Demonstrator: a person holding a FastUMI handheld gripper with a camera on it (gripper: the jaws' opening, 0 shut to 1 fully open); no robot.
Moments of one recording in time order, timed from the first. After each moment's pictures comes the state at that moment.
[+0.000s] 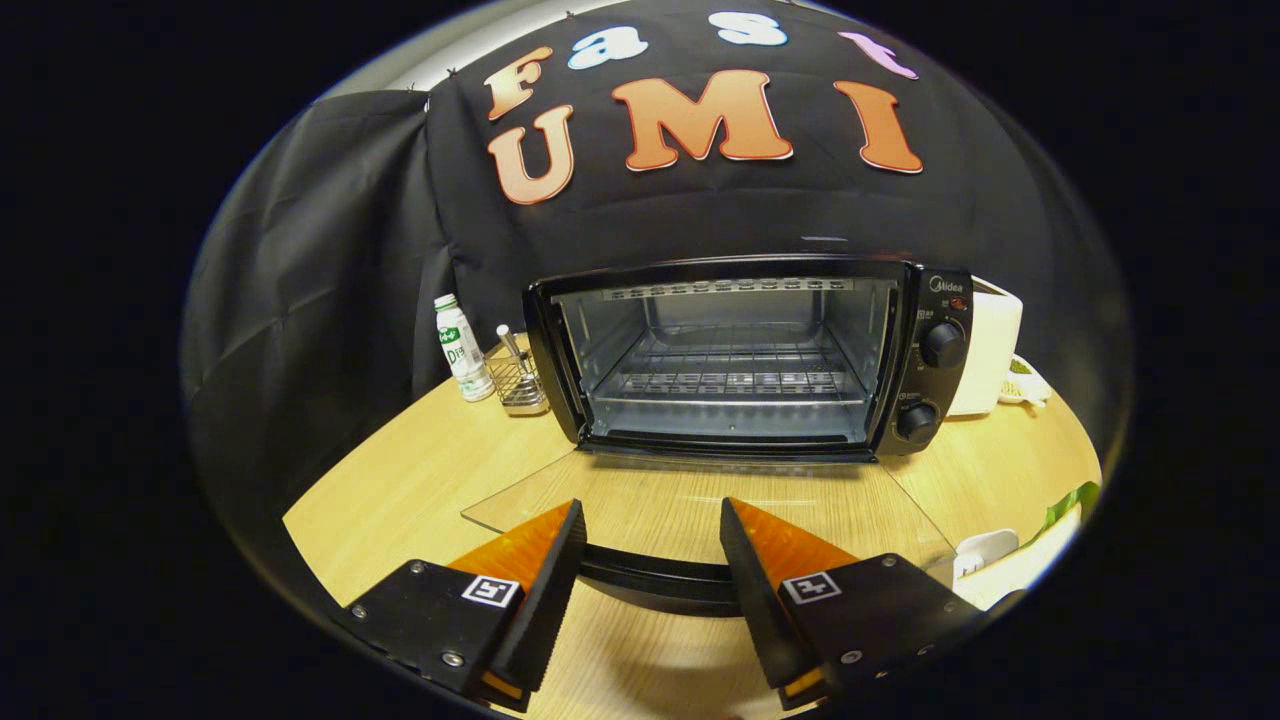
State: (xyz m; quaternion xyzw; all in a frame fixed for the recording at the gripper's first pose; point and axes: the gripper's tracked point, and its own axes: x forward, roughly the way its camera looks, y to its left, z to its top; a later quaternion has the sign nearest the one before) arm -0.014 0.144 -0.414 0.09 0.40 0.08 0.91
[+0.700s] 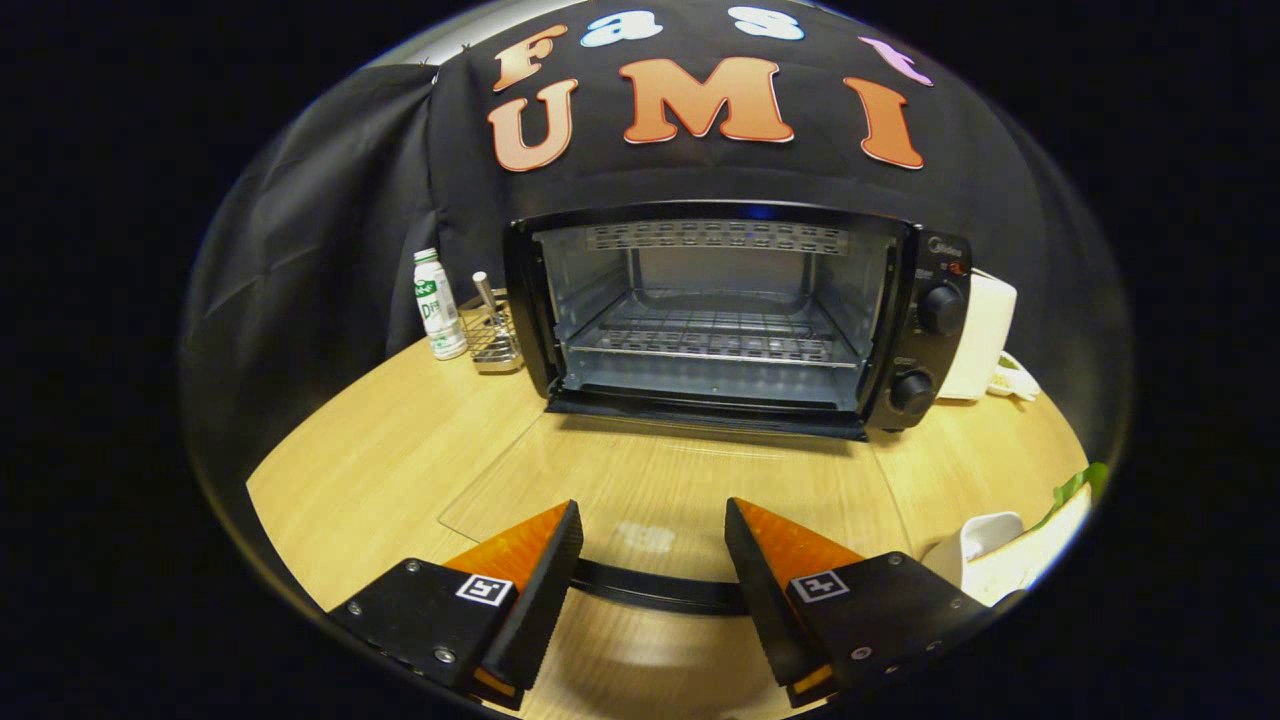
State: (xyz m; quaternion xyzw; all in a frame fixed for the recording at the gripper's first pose) arm -0.030 0.126 -0.442 0.05 0.42 0.05 0.90
